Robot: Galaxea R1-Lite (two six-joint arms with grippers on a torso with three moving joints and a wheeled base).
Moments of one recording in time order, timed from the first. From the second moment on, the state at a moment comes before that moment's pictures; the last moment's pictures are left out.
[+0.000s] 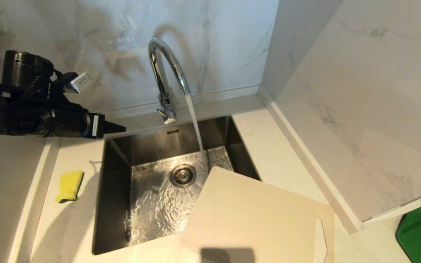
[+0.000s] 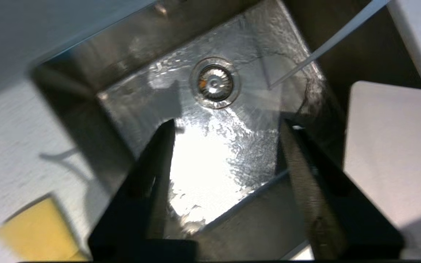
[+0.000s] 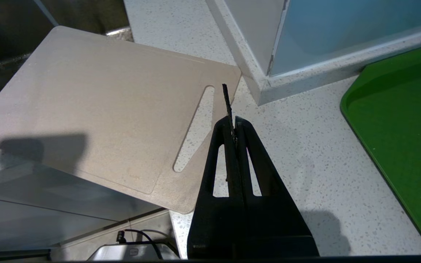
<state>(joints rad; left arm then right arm) -0.21 1.75 -1.41 0.14 -0.15 0.01 -0.01 0.00 0.00 0.00 -0.01 0.05</state>
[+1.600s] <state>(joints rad) -0.32 2.26 -1.97 0.13 -0.14 -0.14 -0.01 0.00 0.00 0.00 -0.01 0.05</state>
